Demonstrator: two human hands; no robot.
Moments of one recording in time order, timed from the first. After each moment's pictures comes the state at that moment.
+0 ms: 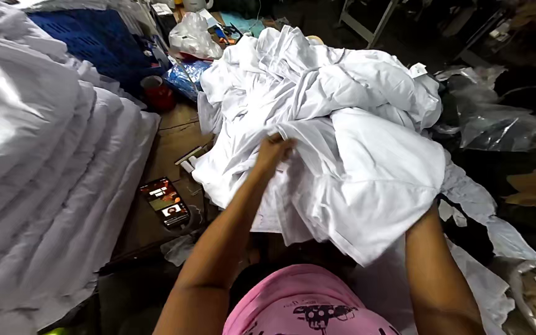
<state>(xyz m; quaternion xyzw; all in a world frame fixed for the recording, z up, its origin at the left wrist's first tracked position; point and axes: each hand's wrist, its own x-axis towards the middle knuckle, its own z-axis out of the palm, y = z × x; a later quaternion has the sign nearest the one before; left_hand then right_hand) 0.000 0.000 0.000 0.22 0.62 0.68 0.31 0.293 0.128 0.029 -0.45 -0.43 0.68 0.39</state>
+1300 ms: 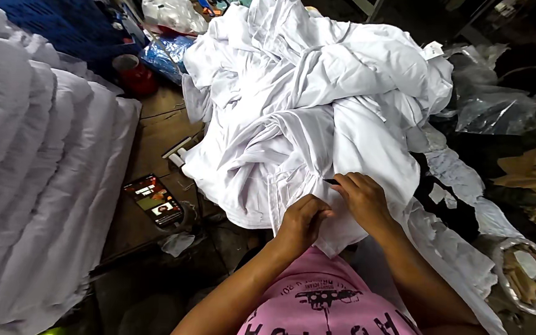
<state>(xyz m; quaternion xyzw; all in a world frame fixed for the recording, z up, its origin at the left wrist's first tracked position) 0.117 -0.070 -0.046 0.56 0.57 0.61 0.04 0.228 0.083 -0.020 -0.15 -0.96 0.07 0.24</state>
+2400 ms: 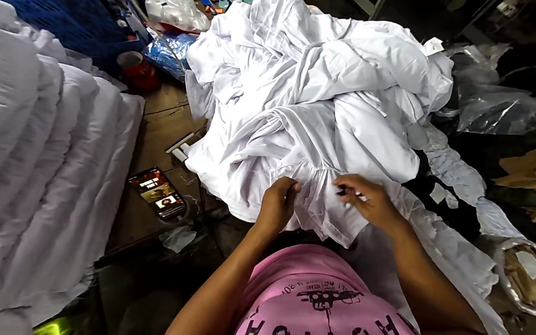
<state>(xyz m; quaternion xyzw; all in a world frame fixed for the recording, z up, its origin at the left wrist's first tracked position) 0.084 -0.088 -0.052 0.45 0.72 0.51 0.13 0.254 0.091 -0.027 -0.06 -0.91 0.36 0.18</state>
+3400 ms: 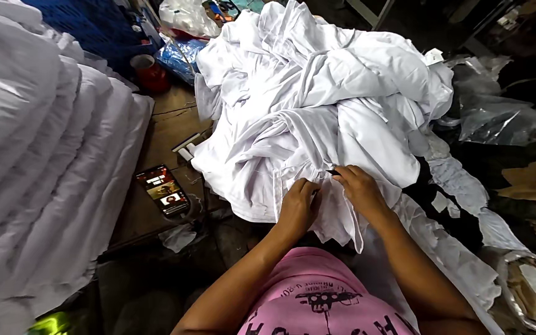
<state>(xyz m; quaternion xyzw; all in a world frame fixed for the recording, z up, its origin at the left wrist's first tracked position) 0.114 -0.060 -0.055 0.48 0.73 0.49 0.01 0.219 0.095 -0.034 -0.16 -0.95 0.15 0.21</state>
